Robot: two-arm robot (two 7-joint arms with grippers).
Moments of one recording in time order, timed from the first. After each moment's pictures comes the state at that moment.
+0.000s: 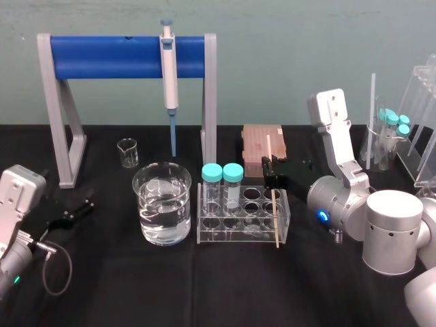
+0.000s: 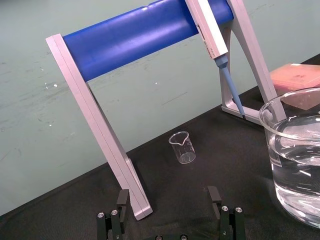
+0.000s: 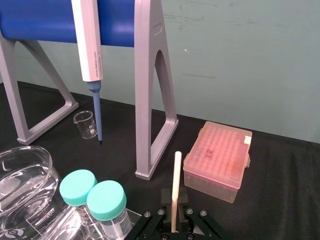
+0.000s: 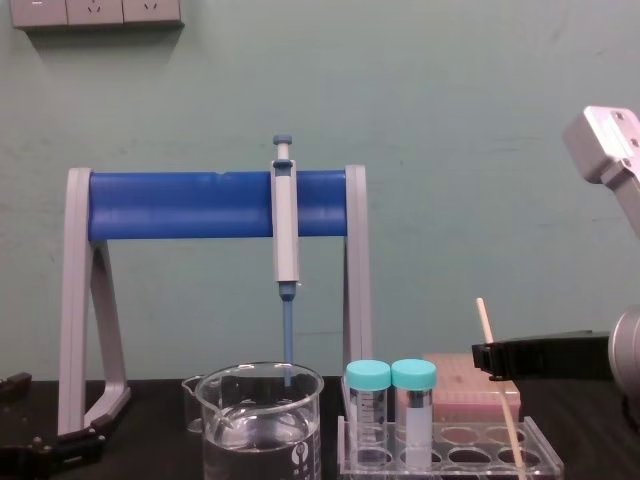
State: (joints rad) left arm -0.20 0.60 0.45 -1.41 -0.25 -0.12 0.03; right arm 0.34 0.27 -0.34 -1.51 0.34 0.46 0.09
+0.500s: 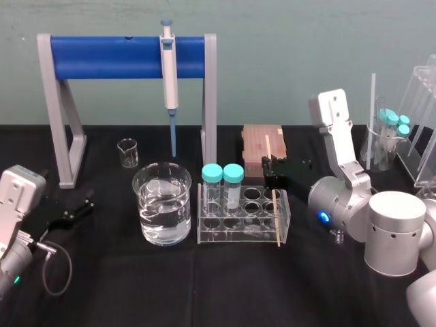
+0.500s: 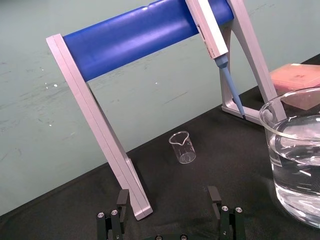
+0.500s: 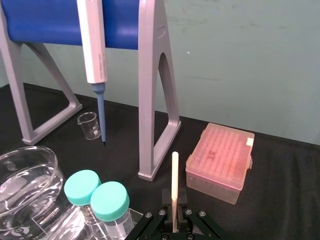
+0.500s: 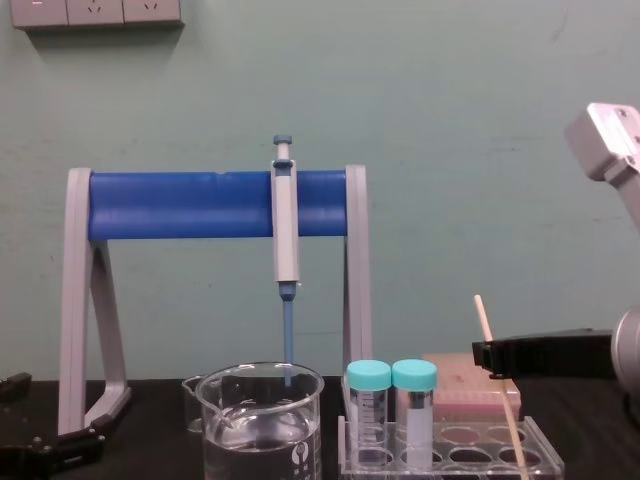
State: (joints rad) left arm -0.20 0.60 0.45 -1.41 -0.25 -0.12 0.03; right arm 0.33 0.27 -0.33 -1.52 0.33 0.45 0.10
